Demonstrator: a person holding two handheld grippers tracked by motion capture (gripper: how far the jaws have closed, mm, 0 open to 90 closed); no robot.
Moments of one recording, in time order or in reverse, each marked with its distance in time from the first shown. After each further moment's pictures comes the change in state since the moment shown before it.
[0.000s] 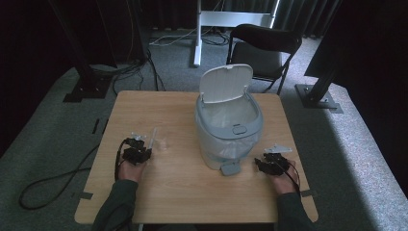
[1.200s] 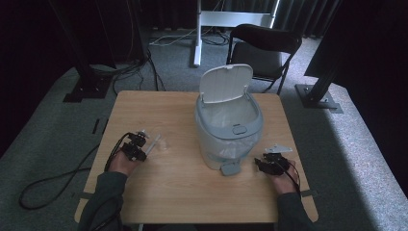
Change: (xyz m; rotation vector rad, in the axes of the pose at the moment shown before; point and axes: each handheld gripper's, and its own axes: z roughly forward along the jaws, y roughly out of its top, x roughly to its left) left arm 0.007 0.024 -0.003 0.389 -0.042 0.189; right arm -0.001 0.000 0.000 0.000 0.014 0.004
